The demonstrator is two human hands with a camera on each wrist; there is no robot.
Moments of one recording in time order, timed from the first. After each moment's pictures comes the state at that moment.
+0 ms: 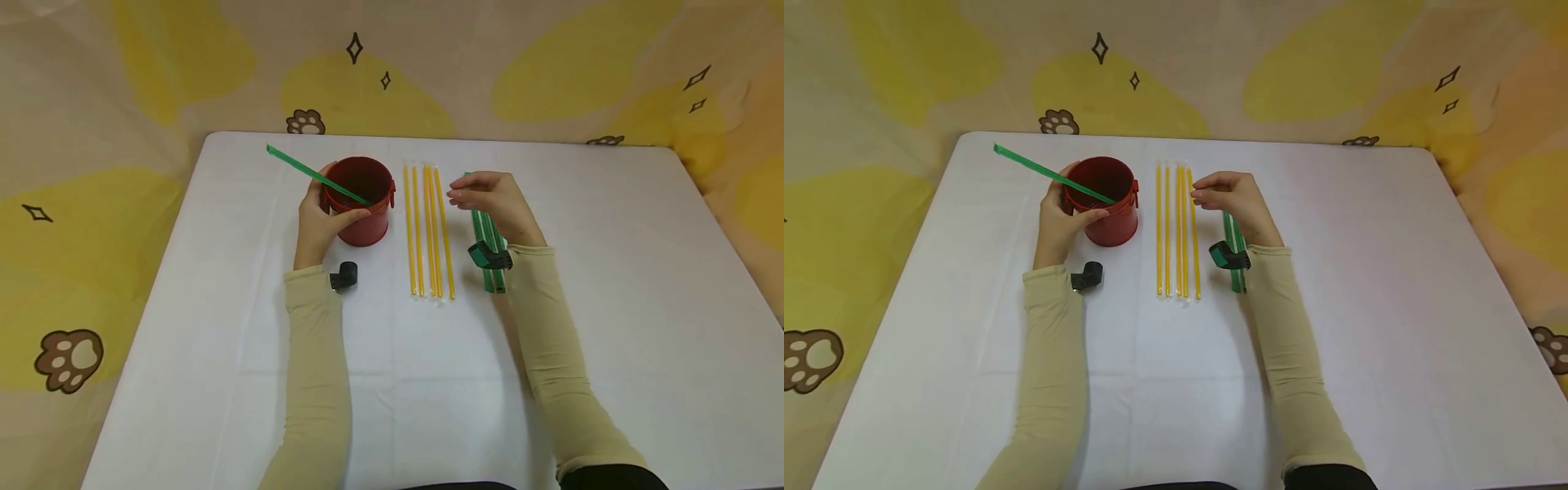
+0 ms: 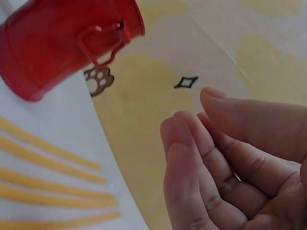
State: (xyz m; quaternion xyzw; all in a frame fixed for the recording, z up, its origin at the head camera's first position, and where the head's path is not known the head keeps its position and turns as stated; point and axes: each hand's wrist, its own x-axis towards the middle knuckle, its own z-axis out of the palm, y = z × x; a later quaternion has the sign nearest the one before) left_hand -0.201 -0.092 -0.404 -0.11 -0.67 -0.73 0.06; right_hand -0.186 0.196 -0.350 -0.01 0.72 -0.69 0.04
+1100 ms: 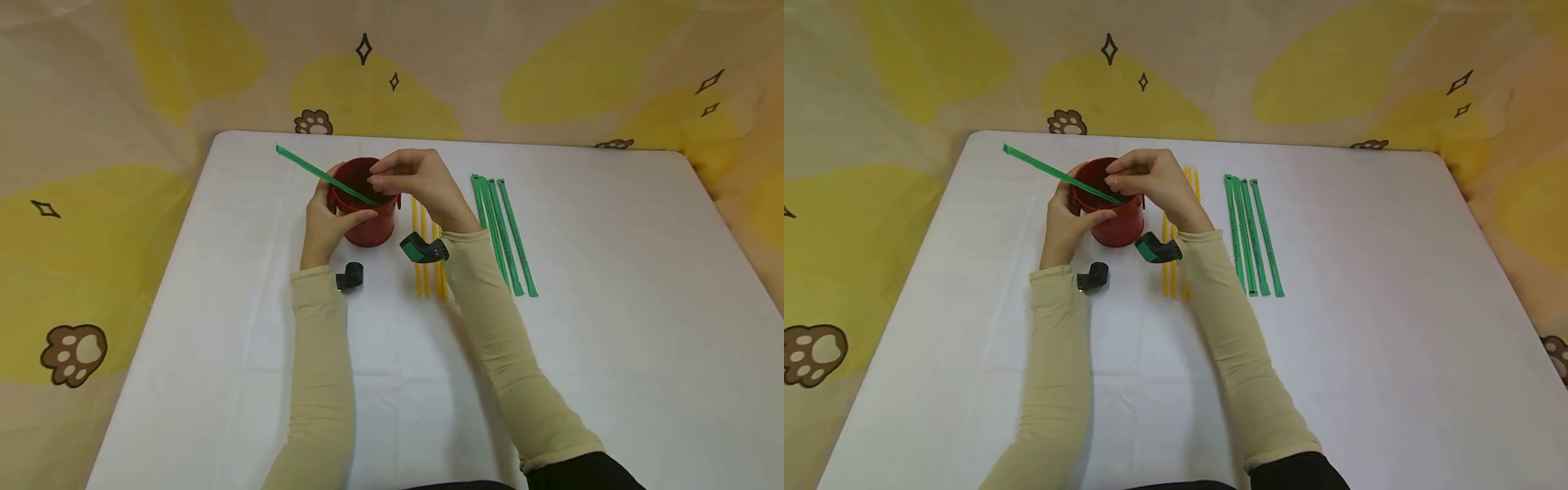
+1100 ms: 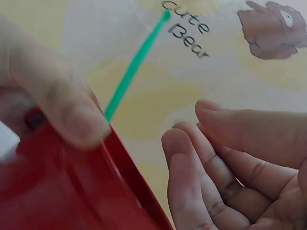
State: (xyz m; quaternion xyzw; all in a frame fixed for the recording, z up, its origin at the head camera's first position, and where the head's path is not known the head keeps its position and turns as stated) left_hand -0.201 -0.087 -0.406 -0.12 -0.68 -0.72 0.06; right_hand -0.201 0.090 -0.318 -0.13 0.73 -0.67 0.08
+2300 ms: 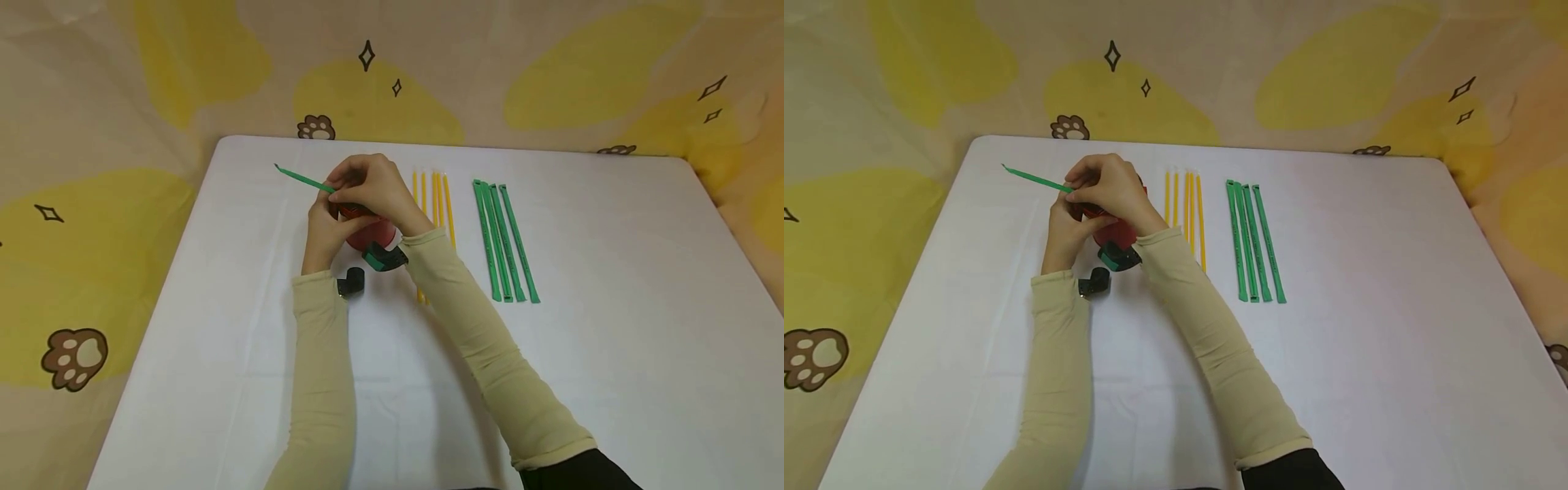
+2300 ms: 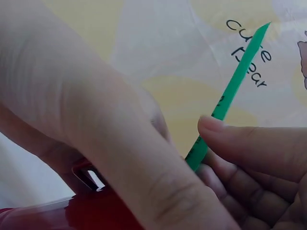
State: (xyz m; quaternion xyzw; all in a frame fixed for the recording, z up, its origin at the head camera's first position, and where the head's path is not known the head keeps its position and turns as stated) left_hand -0.199 -0.087 -0.405 -0.12 -0.66 -0.74 0.06; right_hand -0.216 0.034 -0.322 -0.21 0.82 -0.53 0.03
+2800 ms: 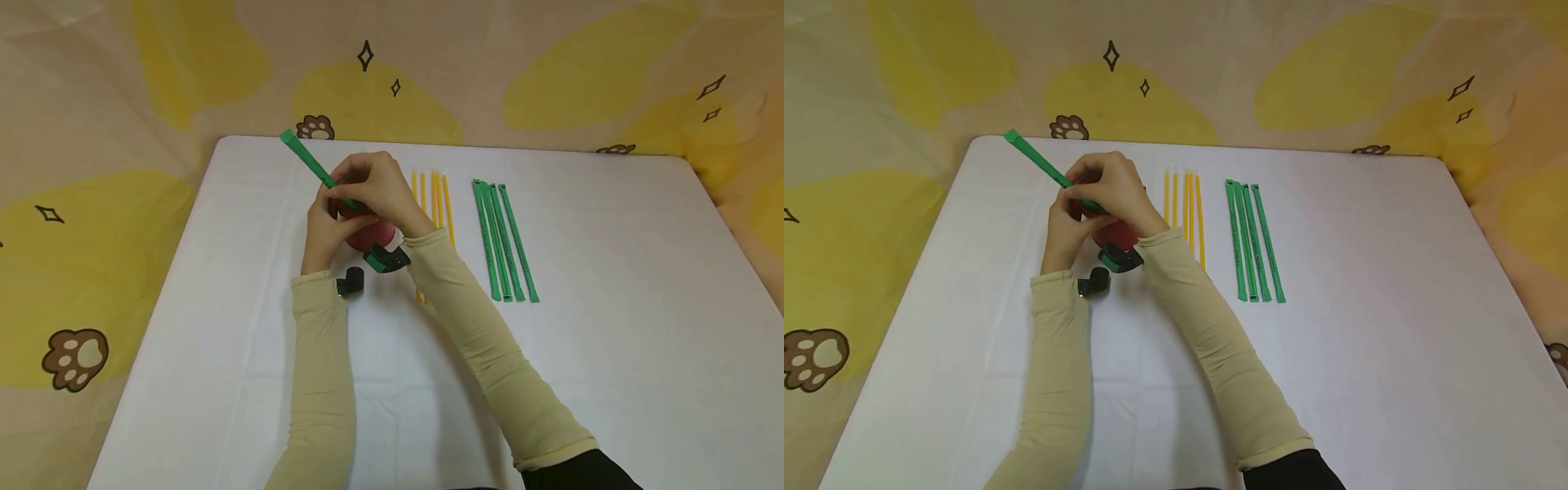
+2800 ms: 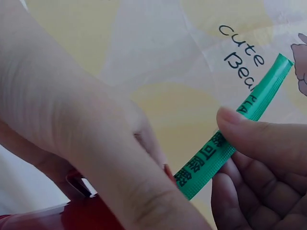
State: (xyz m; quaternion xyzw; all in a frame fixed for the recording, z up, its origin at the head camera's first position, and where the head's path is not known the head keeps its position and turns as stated) left_hand -0.199 -0.087 -0.406 -0.12 -0.67 -0.72 0.08; right_hand -0.208 0.037 -0.319 -0.23 0.80 -0.56 0.00
